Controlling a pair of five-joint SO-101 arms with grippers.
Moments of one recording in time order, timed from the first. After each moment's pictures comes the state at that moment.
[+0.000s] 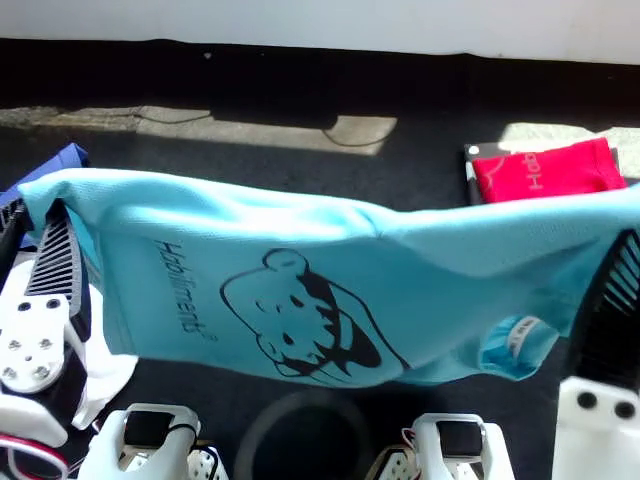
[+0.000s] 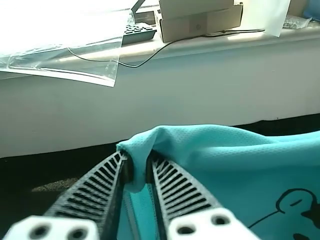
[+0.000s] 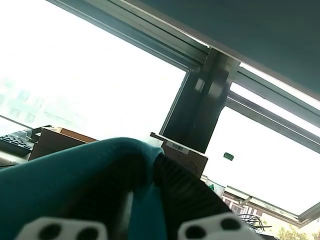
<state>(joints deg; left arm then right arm) -4.0 -43.2 -44.2 100.5 -8.0 -4.7 -60.0 -24.9 61.5 26.5</state>
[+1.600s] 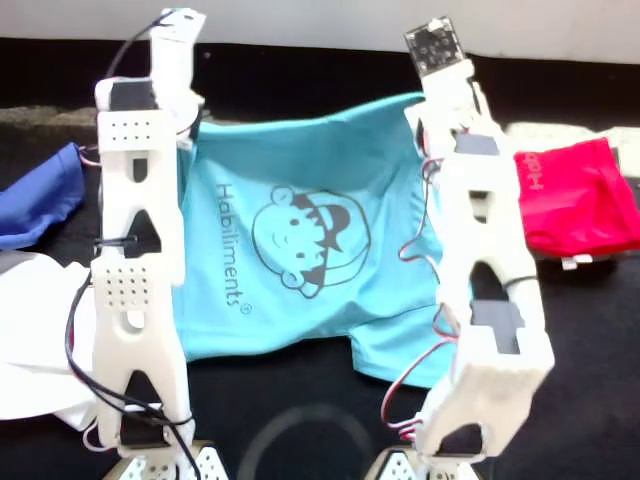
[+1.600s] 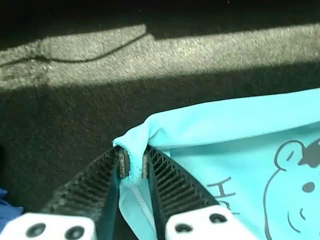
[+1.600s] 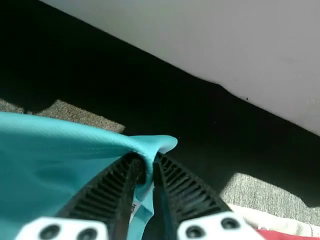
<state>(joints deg) -11.4 57.1 -77.5 84.4 -15.8 -4.7 19.1 -10.9 30.0 26.5</state>
